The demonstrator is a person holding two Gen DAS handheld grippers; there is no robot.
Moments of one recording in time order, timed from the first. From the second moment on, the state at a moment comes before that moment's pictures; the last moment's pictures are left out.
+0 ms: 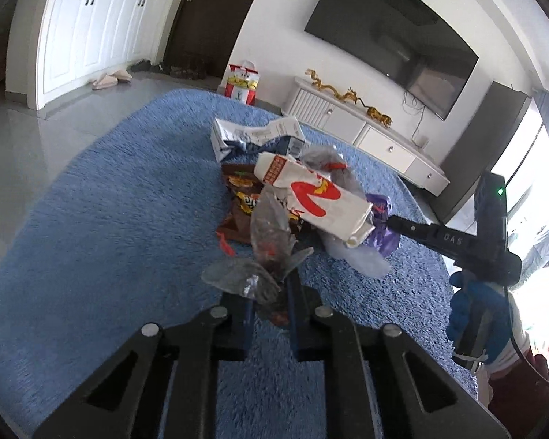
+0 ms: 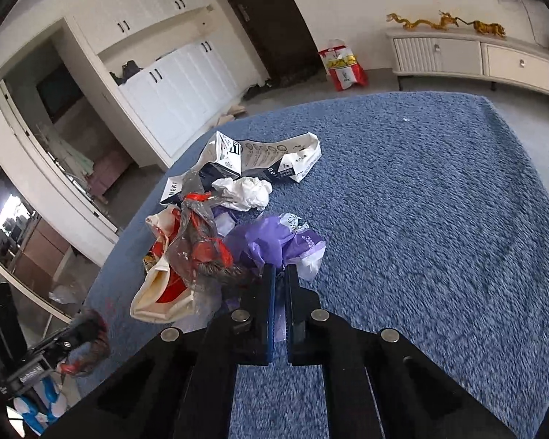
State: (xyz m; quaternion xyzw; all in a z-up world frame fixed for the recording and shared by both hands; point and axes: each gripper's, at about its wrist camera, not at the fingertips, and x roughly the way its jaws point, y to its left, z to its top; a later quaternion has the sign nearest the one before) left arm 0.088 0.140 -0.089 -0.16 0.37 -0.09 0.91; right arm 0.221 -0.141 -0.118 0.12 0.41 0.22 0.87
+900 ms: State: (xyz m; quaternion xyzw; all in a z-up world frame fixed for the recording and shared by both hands) left arm 0.073 0.063 -0.024 -0.11 0.32 -0.18 0.92; right arm 0.135 -0.252 -0.045 0.17 0.30 0.19 0.92
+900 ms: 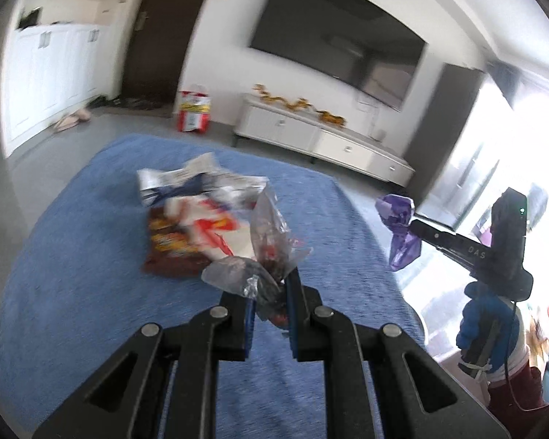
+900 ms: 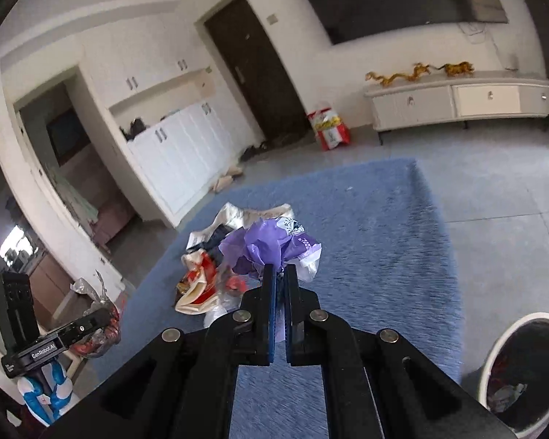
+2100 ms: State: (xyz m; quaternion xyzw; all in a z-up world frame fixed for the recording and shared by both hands) left arm 0.209 -0.416 -0.170 0.00 0.55 -0.40 0.74; right arm 0.109 -0.545 -0.199 0.21 0.40 -0.13 0.88
